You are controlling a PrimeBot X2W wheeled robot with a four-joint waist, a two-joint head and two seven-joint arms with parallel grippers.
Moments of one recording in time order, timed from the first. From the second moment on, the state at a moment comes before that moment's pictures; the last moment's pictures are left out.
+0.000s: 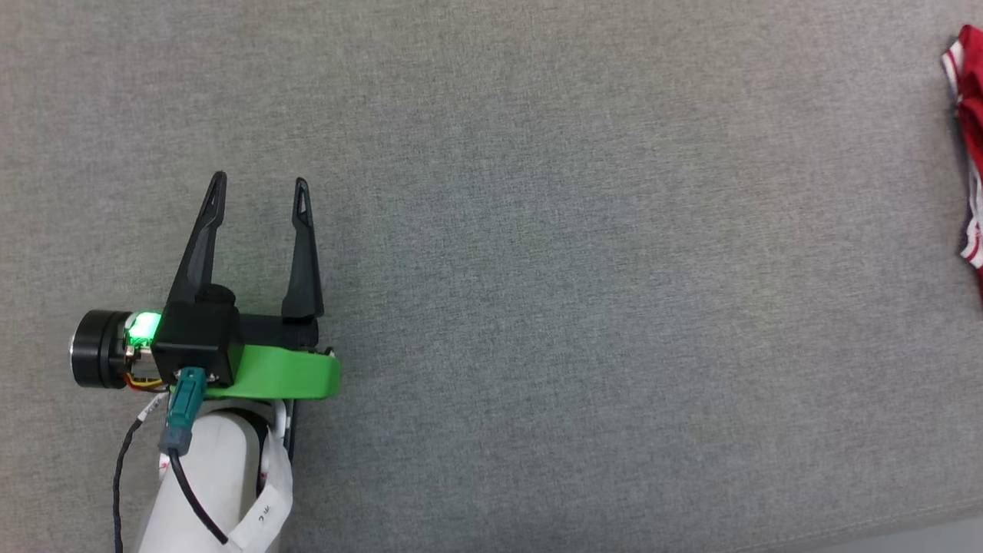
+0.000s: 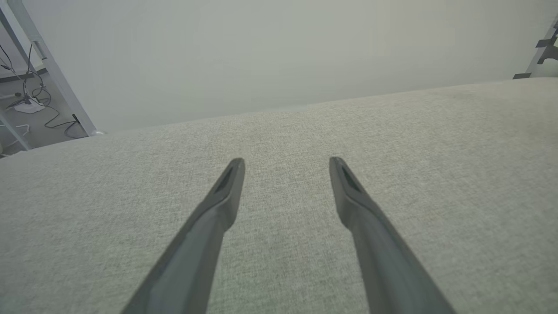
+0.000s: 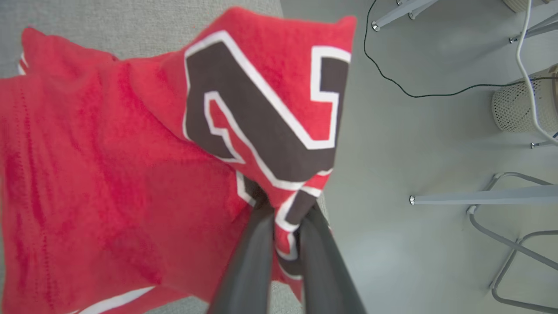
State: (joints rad) left arm -0.24 0.14 -0.08 -0.05 -0.02 0.02 -0.26; right arm -0.73 -0.90 0.10 0.54 0.58 0.13 0.59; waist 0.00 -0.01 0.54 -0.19
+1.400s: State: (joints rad) left arm -0.06 0.10 -0.08 0.02 -0.05 0.06 -0.26; right arm -0.63 -0.39 -0.13 0.33 0.14 0.13 -0.25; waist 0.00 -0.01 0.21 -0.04
